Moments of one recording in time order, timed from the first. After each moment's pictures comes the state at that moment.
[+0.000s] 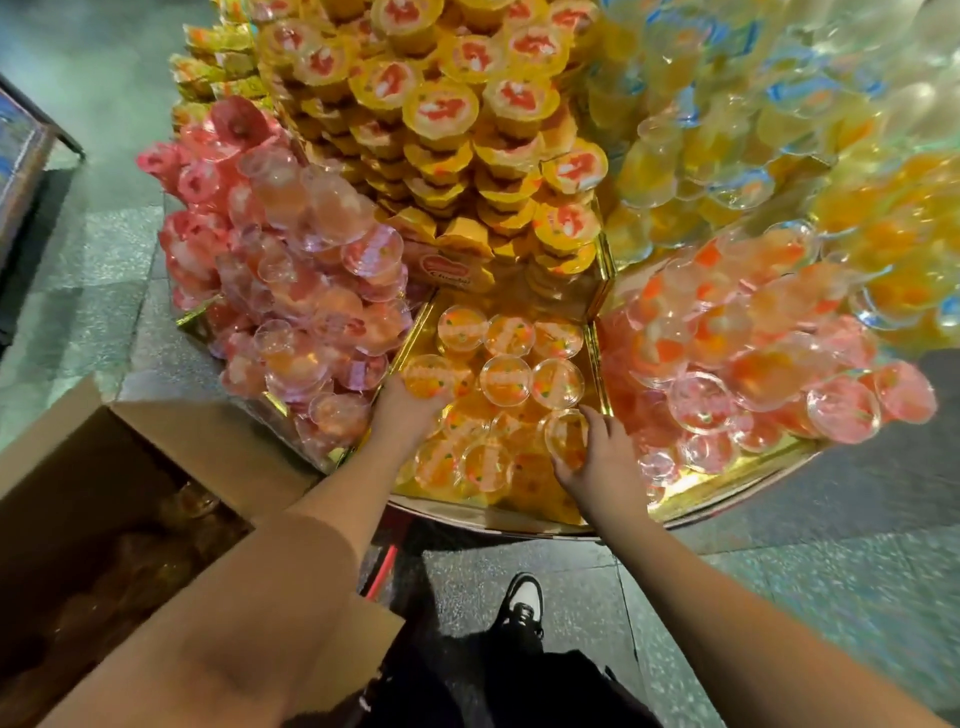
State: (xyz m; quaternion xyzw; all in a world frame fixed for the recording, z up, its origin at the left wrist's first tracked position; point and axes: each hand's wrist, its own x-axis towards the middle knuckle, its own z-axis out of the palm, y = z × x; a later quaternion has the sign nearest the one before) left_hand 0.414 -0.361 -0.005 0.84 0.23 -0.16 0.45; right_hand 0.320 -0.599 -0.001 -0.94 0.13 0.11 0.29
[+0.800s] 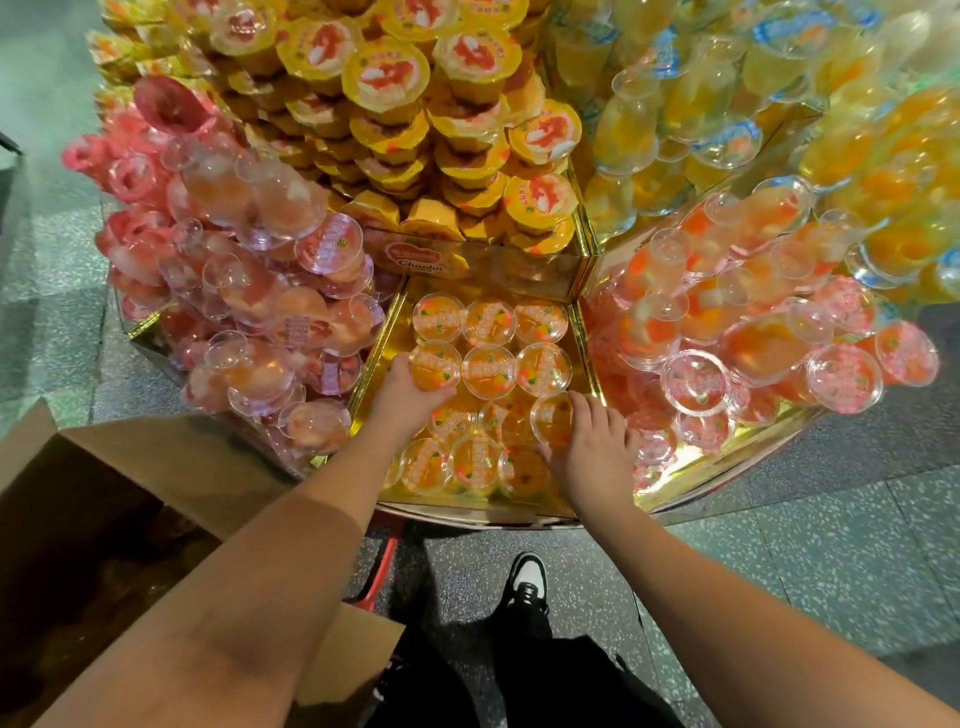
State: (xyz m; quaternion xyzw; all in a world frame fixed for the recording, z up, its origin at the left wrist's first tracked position) left_hand 0.442 -0.377 -0.030 0.88 0.15 -0.24 0.38; right_hand 0.329 -0.595 -0.037 -0.97 0.15 0.09 0.17
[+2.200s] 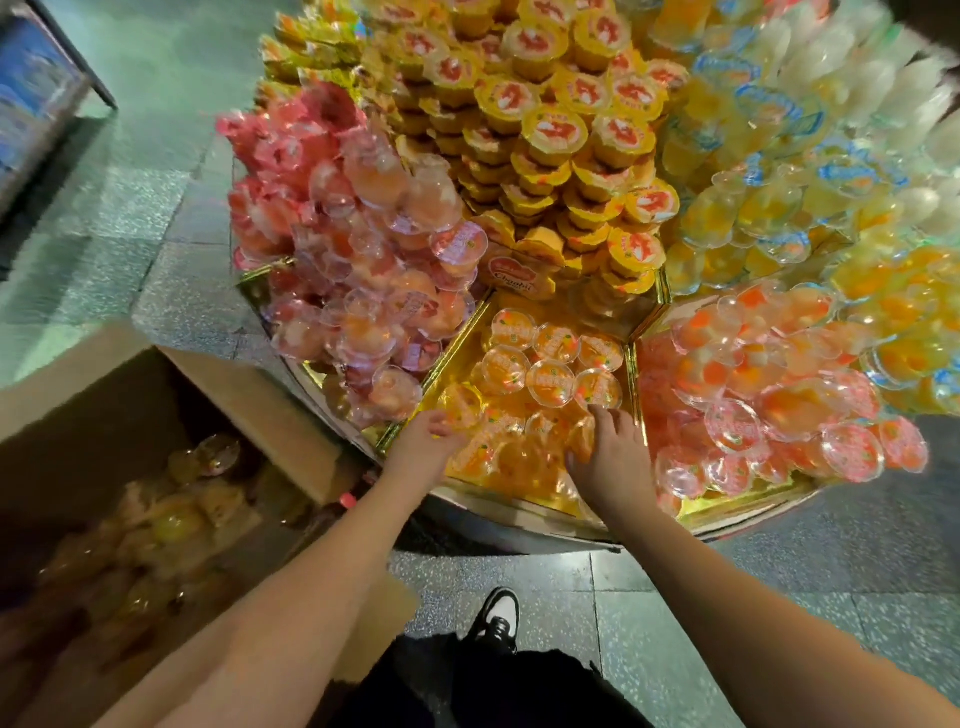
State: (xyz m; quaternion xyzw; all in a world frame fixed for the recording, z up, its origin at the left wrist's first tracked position) left_hand 0.337 -0.315 0.006 0.81 0.21 -0.21 0.51; right_hand 0.321 -0.552 0.028 -0.98 0.08 0.10 0.17
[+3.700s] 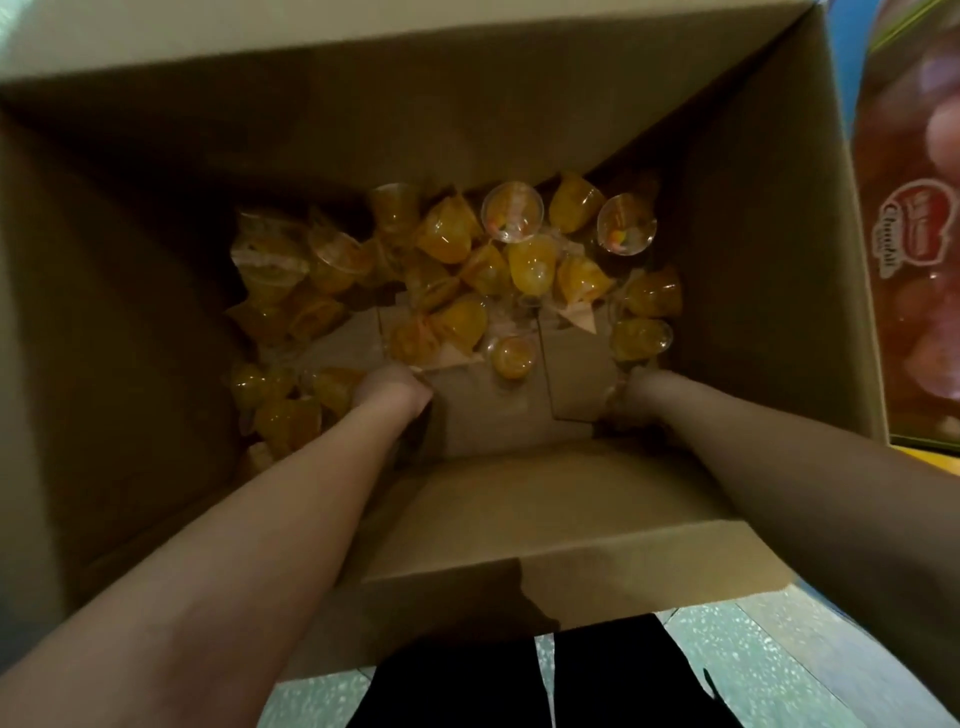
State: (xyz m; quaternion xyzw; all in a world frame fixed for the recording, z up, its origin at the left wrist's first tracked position) left_hand 0.062 0.105 -0.231 0.67 0.55 -0.37 0.33; right_hand 0.288 -0.107 -0.241 -0.78 -0.20 0.55 -0.23
